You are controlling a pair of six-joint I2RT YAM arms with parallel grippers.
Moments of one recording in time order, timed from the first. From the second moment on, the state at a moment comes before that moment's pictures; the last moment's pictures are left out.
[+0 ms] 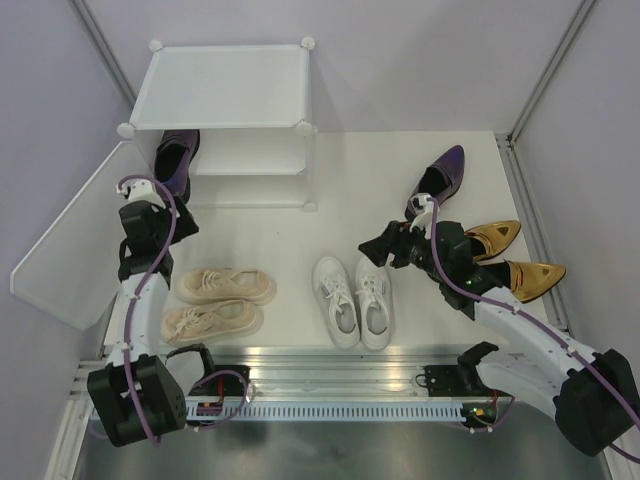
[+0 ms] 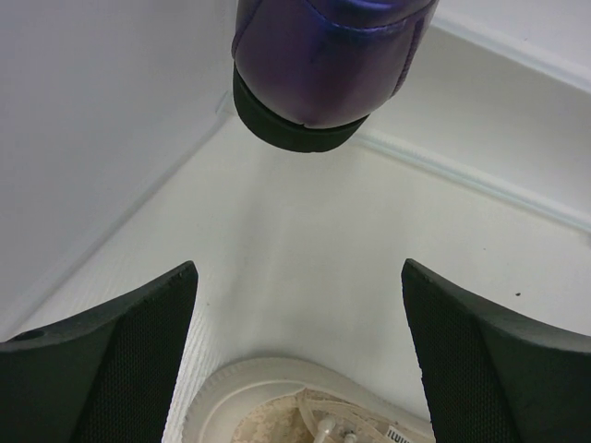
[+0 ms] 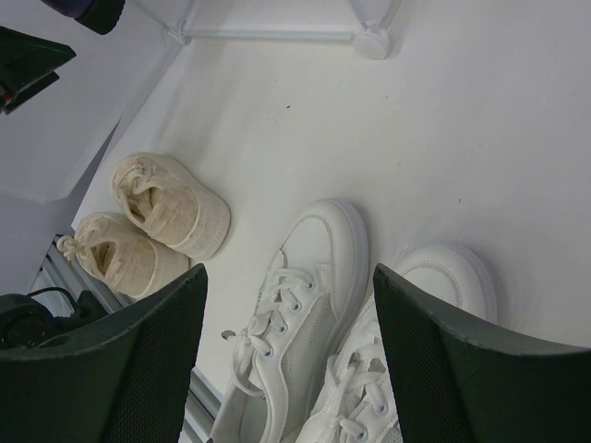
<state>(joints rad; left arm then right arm) 0.27 1.00 0.72 -0.15 0.03 -0.16 0.51 0.99 0.56 0.13 -0.25 0.56</state>
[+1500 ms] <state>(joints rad) 0.27 1.38 0.84 0.18 0.08 0.07 0.51 1.01 0.56 0.14 -0.20 0.54</state>
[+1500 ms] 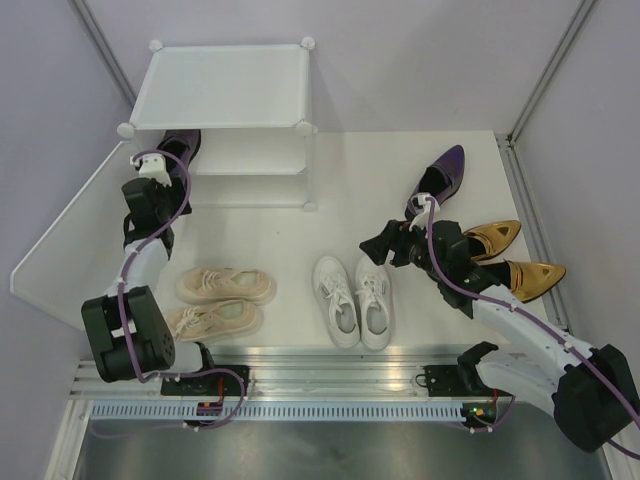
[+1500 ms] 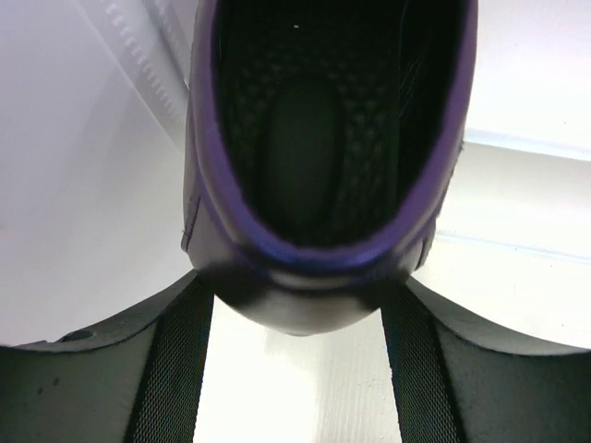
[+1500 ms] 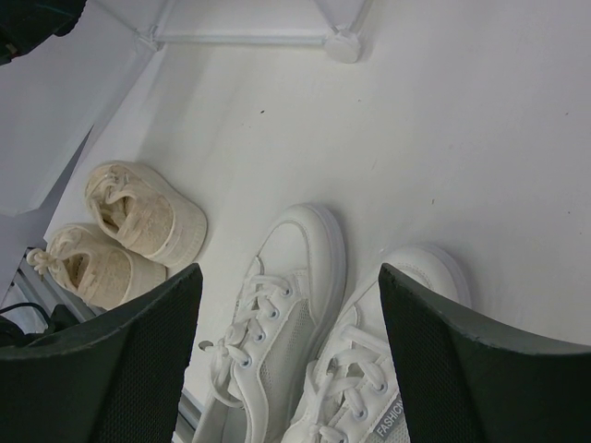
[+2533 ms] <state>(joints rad) 0.27 1.33 0.93 0.15 0.08 -0.03 0.51 1.01 0.56 0.14 -0.20 0.54</state>
